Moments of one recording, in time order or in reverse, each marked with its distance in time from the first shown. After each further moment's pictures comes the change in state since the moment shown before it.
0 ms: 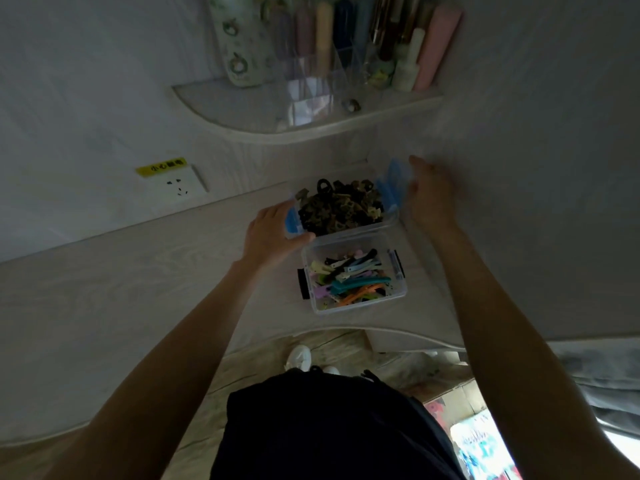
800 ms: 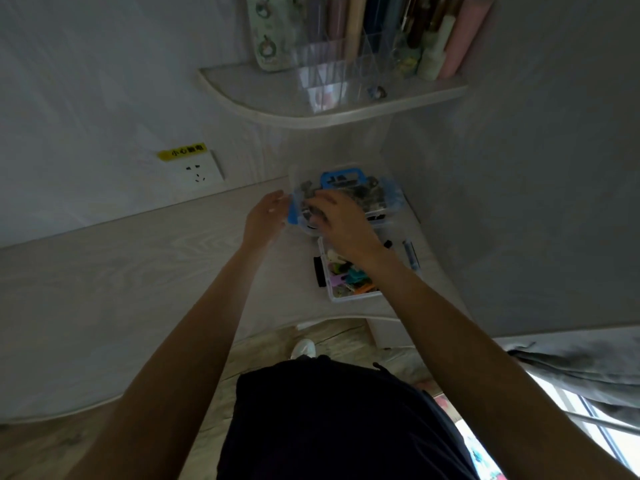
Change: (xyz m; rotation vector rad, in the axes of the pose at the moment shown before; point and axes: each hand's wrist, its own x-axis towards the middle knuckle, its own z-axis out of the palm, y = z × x) left_hand -0.003 -0.015 -0.017 -0.740 0.121 -0.418; right_hand -0.060 -0.101 0.083 0.037 -0.258 -0.457
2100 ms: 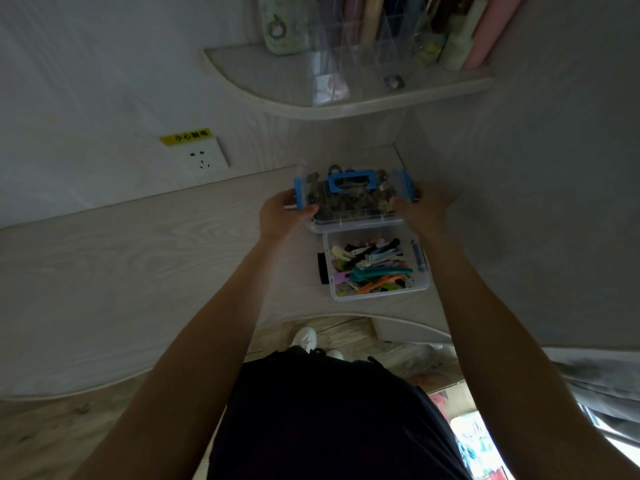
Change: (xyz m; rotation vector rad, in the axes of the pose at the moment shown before) left_hand 0.009 -0.013 0.019 0.058 0.043 -0.051; right_hand -0.008 0.114 -0.022 0.500 0.131 0.774
